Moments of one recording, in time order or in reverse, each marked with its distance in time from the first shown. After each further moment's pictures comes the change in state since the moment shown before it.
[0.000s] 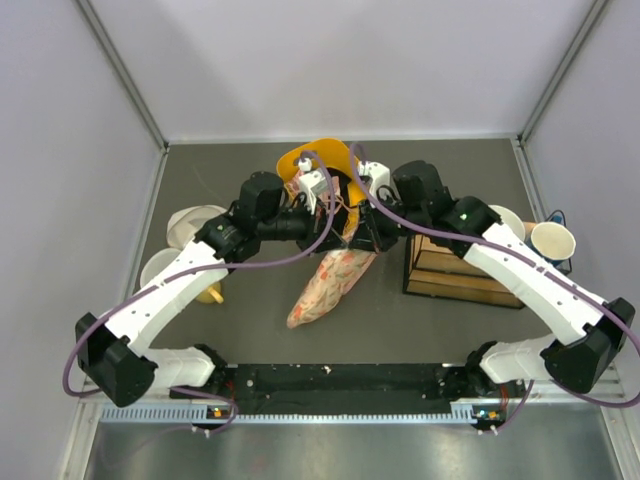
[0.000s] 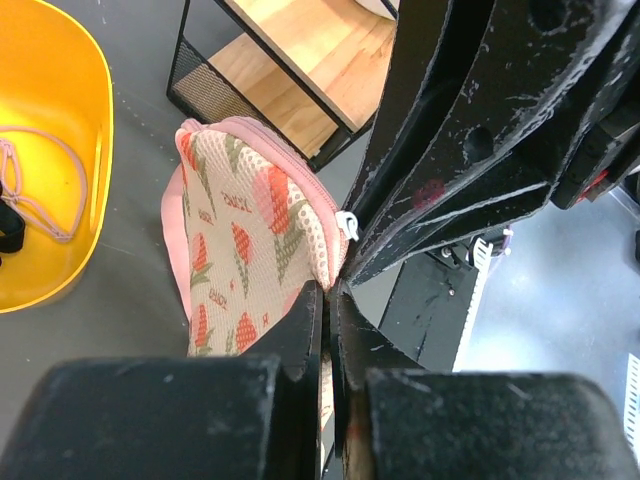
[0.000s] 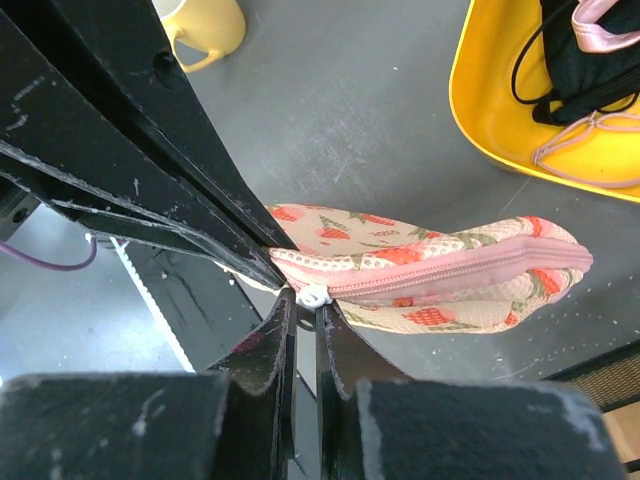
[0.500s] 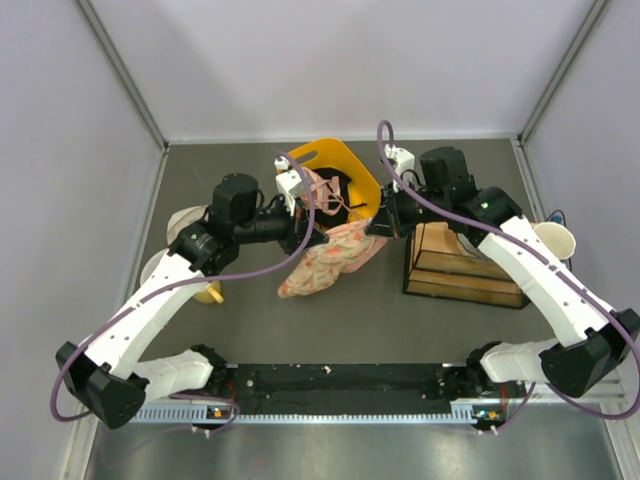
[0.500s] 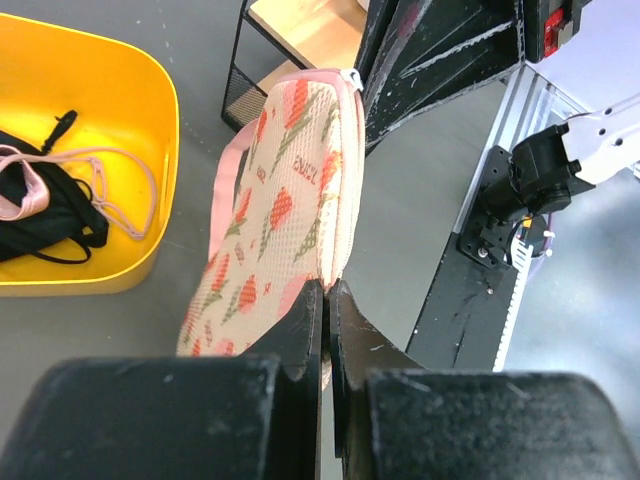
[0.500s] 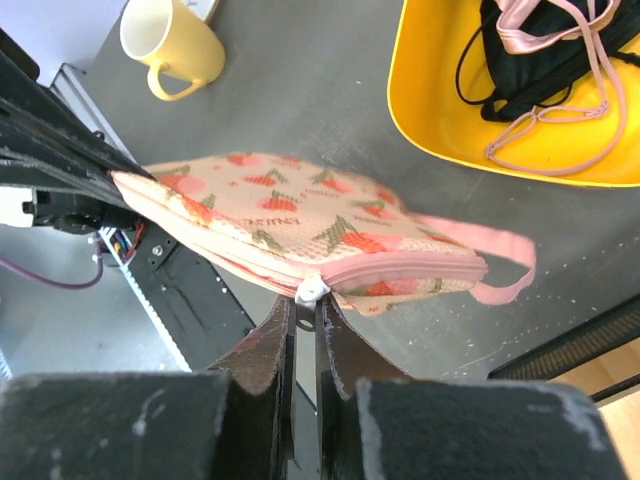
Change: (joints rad) left arm 0.064 -0.112 -0.003 -0.068 -0.009 0.104; right arm -0.162 -0.010 0.034 -0.058 -0.082 -0.035
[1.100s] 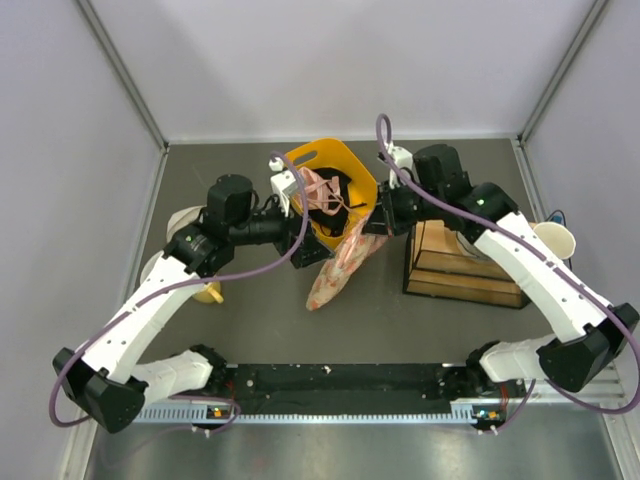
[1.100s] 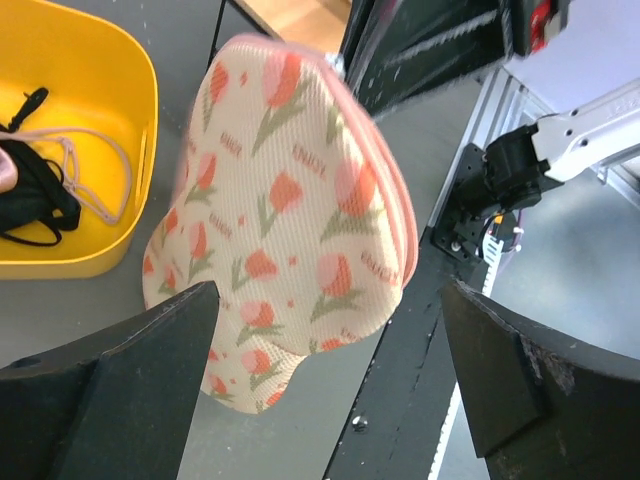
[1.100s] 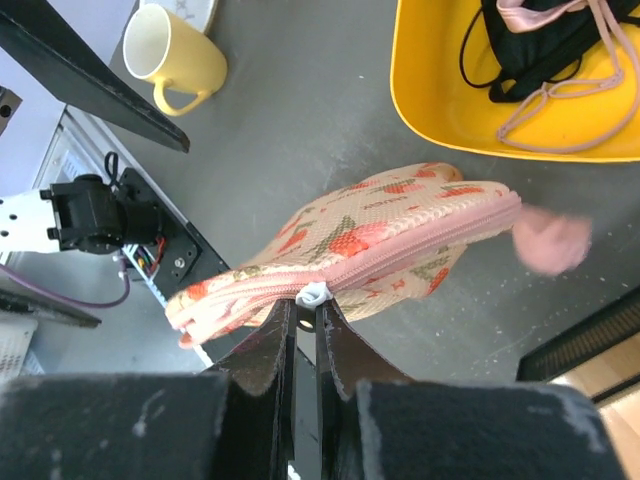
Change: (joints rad) left arm 0.024 -0.049 -0.026 -0.033 0.036 -0.034; right arm 0.026 0.015 0.045 -0.040 0.034 0.113
